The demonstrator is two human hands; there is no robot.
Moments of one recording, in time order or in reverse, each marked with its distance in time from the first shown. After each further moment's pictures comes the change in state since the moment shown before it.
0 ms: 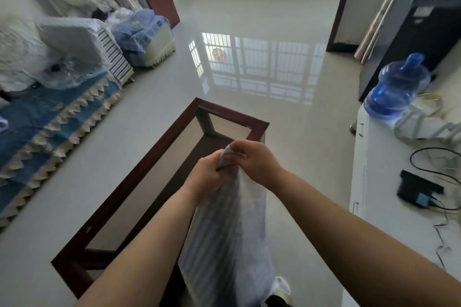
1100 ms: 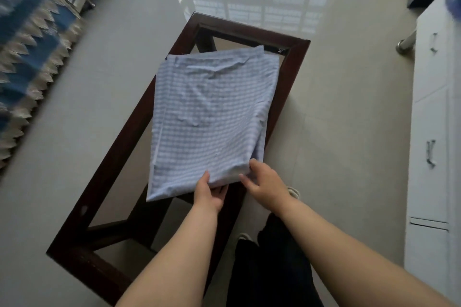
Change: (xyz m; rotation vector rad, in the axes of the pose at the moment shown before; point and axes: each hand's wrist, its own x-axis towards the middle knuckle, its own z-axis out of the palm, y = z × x) left_hand 0.040 -0.394 0.083 -1.447 0.459 -1.132; right_hand 0.022 0.205 0.330 -0.045 -0.075 0.407
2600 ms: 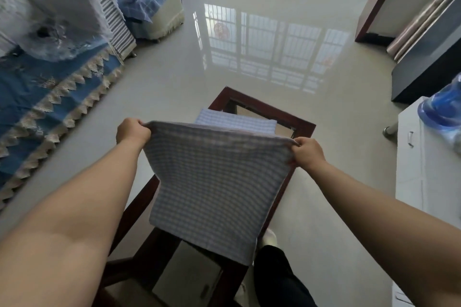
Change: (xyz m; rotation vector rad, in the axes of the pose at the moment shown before) left_hand -0.161 0.390 0.086 1.353 0.496 0.949; right_hand 0.116 -0.203 -0.200 0.071 0.270 0.305
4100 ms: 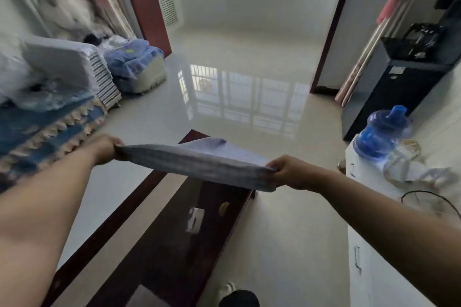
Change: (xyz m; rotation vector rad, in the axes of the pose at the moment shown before) left_hand -0.128 0.081 -0.062 0.109 -0.250 0.360; right_hand -0.111 0.021 -0.224 -0.234 -0.441 -0.382
